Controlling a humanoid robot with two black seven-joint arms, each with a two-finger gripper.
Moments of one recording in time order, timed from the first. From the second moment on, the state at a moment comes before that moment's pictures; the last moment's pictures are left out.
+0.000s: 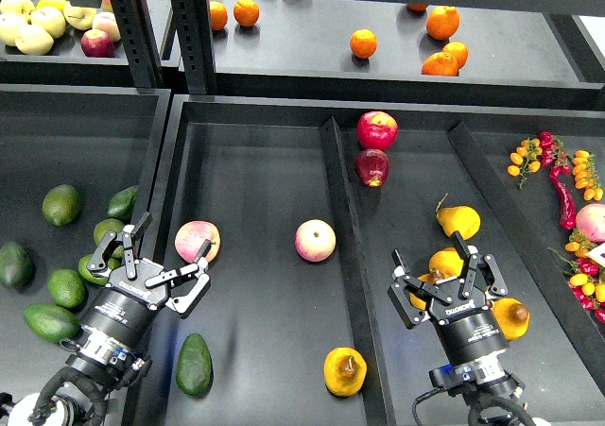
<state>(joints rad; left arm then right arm) 0.21 0.00 -1.26 -1.33 -0.14 -0.49 0.16 -0.23 0.01 1.36 1.31 0.20 0.53 -0.22</state>
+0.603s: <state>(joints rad) 0.20 0.00 -1.26 -1.33 -0.14 -0.49 0.16 -0.23 0.01 1.36 1.31 0.20 0.54 -0.22</state>
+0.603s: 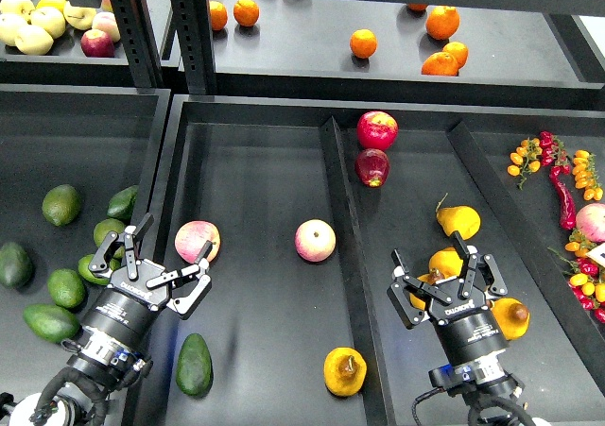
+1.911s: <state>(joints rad) 0.19 0.00 -1.25 -1.32 -0.14 -0.49 0.19 -0.23 0.01 1.36 1.31 0.20 0.53 -0.22</state>
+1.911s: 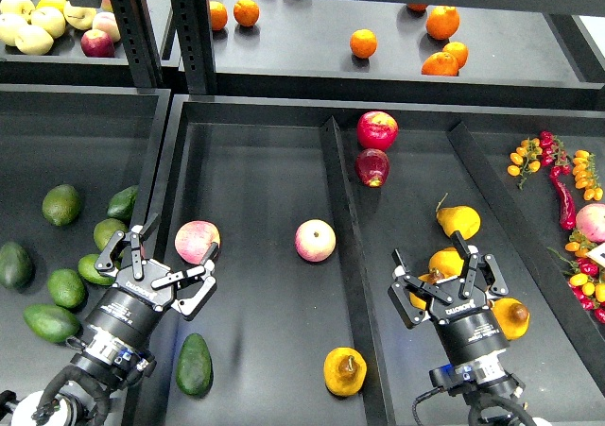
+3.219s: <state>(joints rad) -0.87 0.63 -0.32 -1.34 0.21 -0.49 0.49 0.16 0.01 1.45 1.25 0.20 0.08 -0.22</state>
